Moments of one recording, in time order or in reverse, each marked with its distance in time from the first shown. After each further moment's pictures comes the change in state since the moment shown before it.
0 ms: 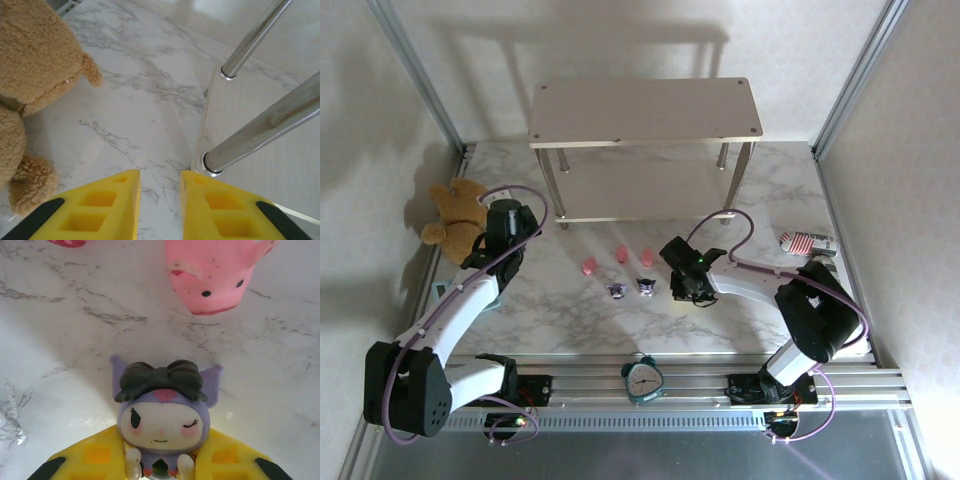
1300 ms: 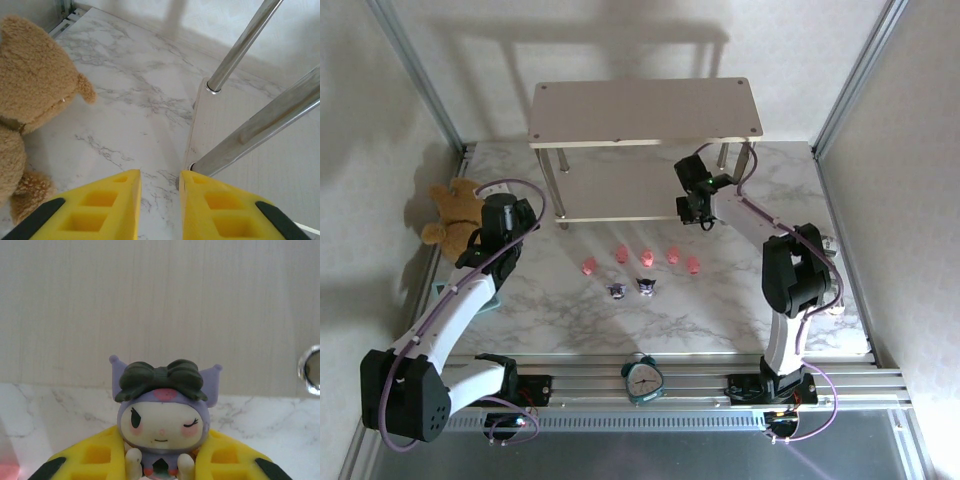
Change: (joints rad) left arm 0.000 -0.028 0.055 -0.042 0.011 0.027; right arm -0.296 0.319 0.675 -0.162 0.083 -0.509
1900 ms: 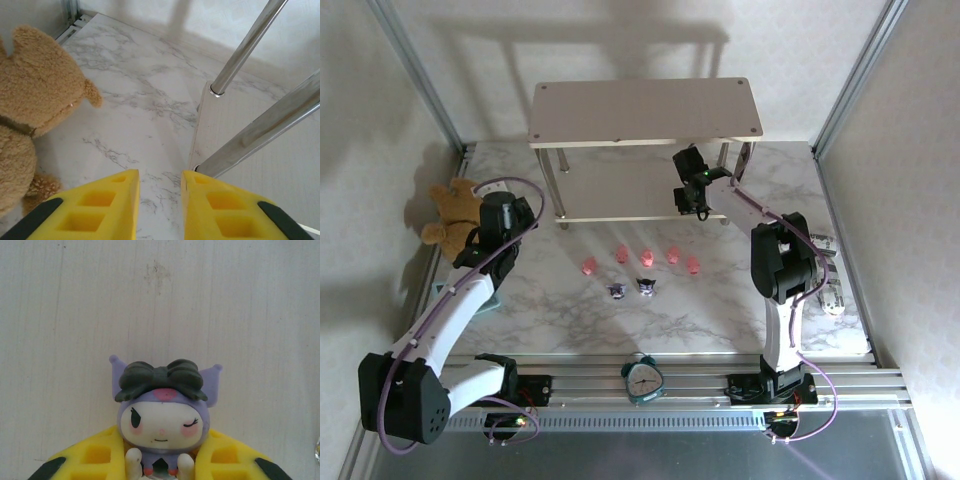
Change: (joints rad) left arm 0.000 -0.010 0.022 -0.032 -0.019 0.021; right arm -0.031 0.134 0.122 0.039 -0.002 -0.032
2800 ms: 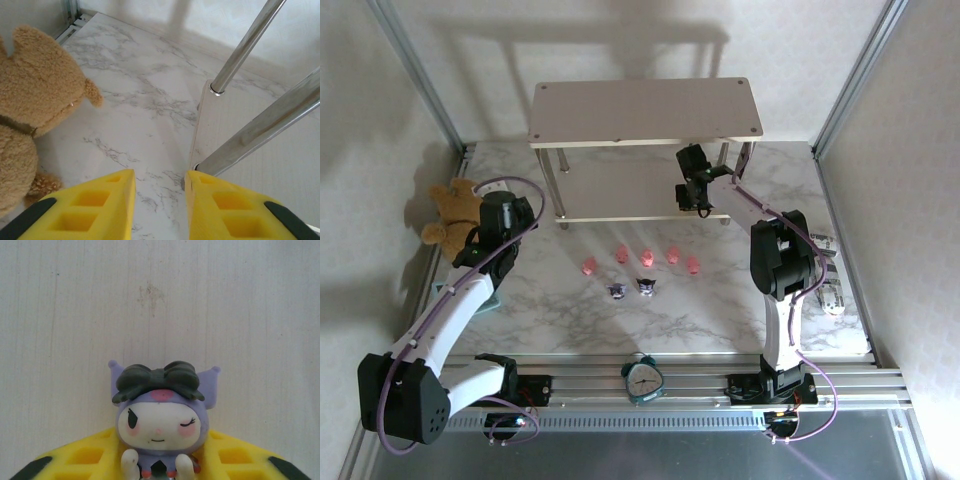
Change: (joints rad) left arm -0.002 -0.001 0.010 -0.015 0.000 0.001; right arm -0.022 0.025 0.021 0.026 -0.037 0.032
